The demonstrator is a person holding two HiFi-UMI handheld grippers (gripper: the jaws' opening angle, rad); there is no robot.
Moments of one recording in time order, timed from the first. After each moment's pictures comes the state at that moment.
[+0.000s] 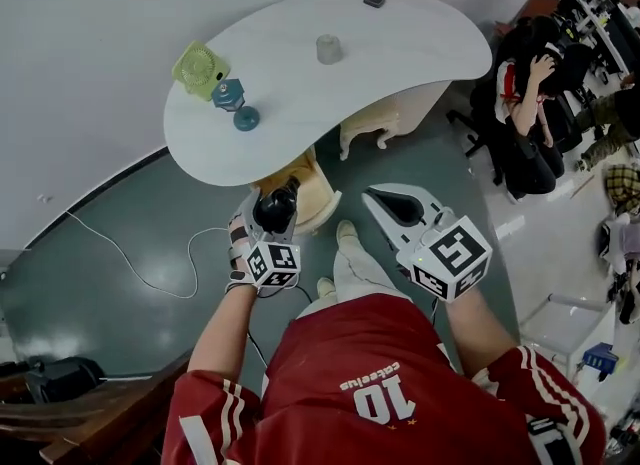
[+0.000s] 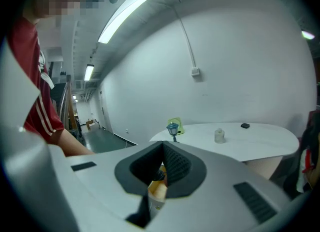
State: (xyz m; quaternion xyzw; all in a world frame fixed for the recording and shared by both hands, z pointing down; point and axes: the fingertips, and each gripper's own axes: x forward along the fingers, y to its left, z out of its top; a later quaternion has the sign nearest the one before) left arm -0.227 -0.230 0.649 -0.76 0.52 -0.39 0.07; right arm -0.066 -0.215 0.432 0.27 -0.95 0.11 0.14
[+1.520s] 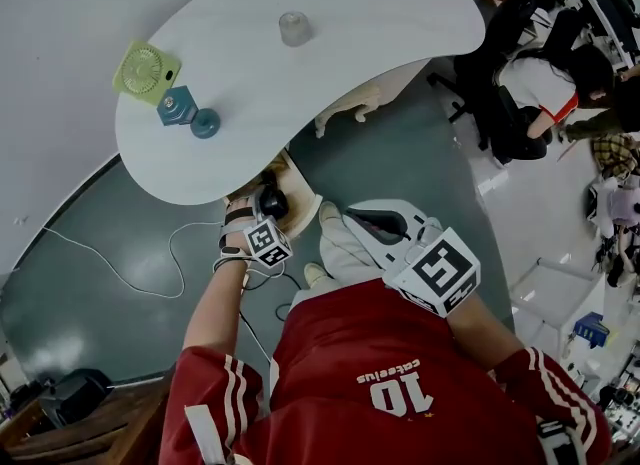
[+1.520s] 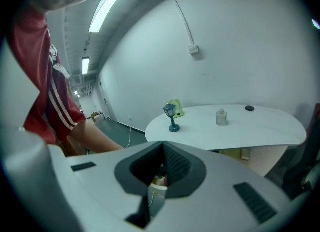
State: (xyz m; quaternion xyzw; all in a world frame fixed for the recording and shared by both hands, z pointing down) left arm -0.206 -0.272 0.855 -0.76 0.27 -0.59 0.05; right arm -0.068 -0.255 0.504 0.23 -0.93 0.16 0.22
